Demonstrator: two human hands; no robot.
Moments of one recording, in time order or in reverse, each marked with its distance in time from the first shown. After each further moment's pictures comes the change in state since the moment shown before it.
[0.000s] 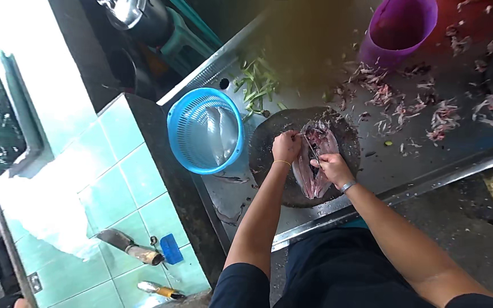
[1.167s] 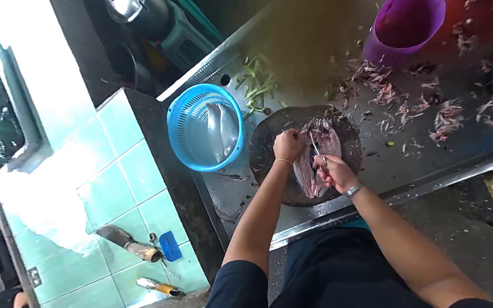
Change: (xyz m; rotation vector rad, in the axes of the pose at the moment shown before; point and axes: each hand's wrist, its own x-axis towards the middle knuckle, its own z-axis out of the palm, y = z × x) left_hand -0.002 0.005 0.000 0.012 -0.030 -0.029; right_hand -0.015 -0.014 -0.007 0.386 -0.190 0.220
